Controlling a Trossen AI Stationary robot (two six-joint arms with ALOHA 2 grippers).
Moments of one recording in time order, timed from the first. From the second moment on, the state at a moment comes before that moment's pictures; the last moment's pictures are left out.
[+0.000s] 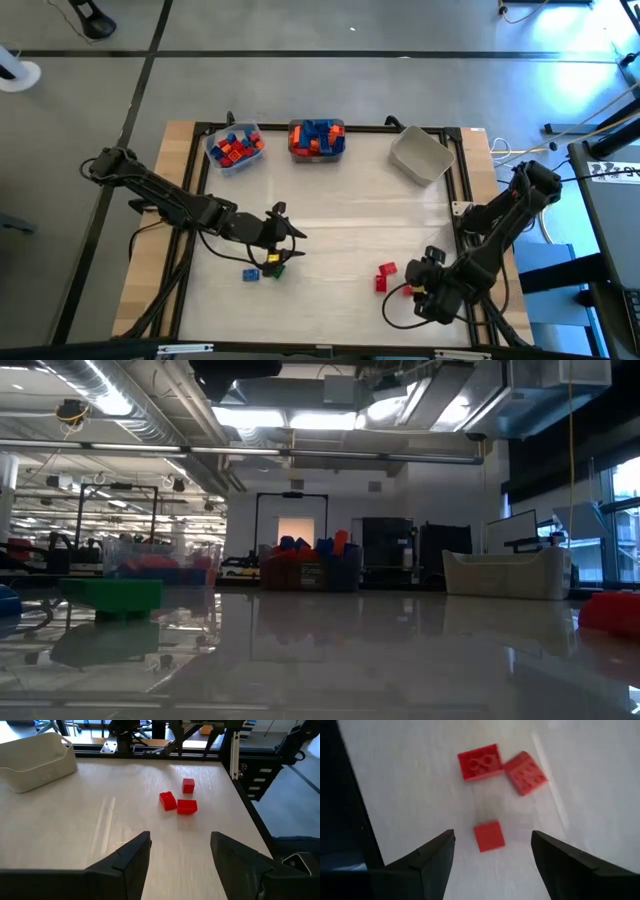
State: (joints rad) left arm -0.39 1.31 0.88 -0.01 -0.30 -0.20; right arm 0.90 1.46 1.10 -0.99 0.24 1.22
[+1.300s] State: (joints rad) left arm -0.38 1.29 0.88 -0.02 -0.30 -0.21; right arm 0.92 1.69 0.97 -0.75 0.18 1.04
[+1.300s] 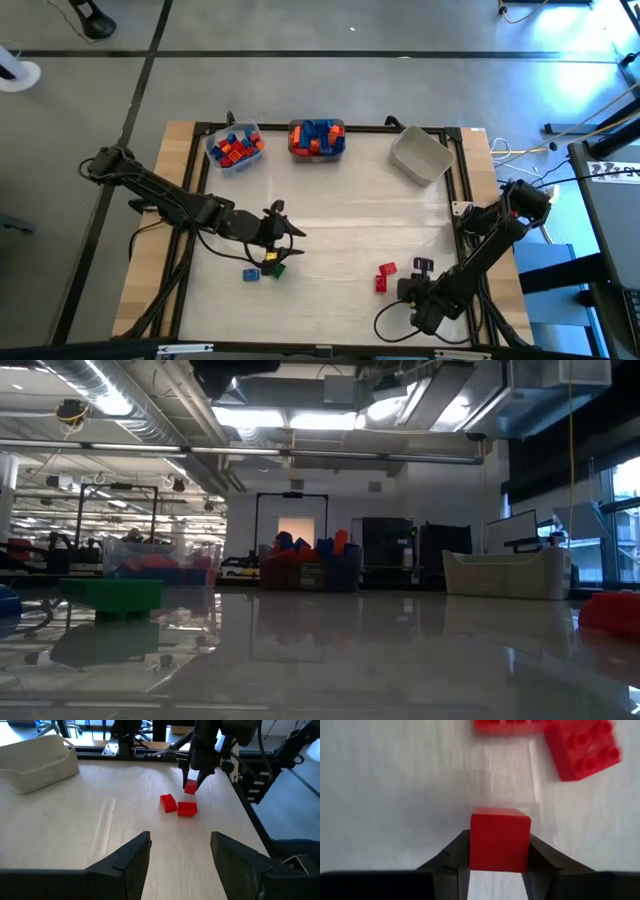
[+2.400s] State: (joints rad) left arm -0.38 0.79 0.88 -0.02 -0.48 -0.01; right arm 0.11 1.75 1.24 -0.03 0.36 0.01
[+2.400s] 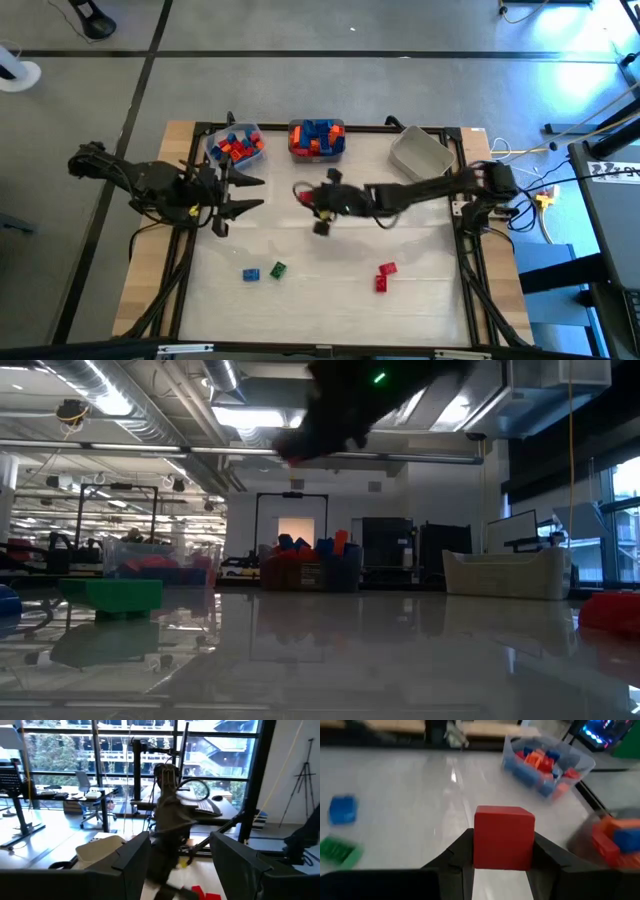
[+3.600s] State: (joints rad) left arm -0.33 0.79 0.88 -0.13 -0.49 0.03; right arm -0.26 2.72 2.35 0.29 0.16 0.05
